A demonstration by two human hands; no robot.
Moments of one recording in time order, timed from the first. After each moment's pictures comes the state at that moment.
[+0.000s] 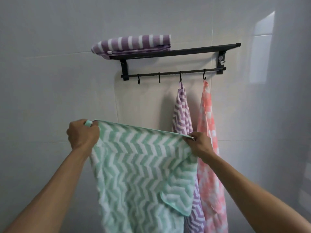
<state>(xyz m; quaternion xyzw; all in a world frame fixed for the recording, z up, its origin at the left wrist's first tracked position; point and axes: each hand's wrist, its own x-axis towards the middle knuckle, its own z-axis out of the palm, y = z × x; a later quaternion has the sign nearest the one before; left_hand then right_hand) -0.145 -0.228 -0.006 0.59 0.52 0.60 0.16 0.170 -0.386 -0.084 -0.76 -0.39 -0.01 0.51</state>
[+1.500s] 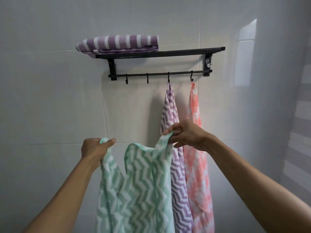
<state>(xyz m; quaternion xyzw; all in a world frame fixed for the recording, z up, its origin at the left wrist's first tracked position) -0.093 -0.220 -0.064 0.61 0.47 0.47 0.43 0.149 -0.435 -0.013 -0.63 -0.55 0.25 0.49</state>
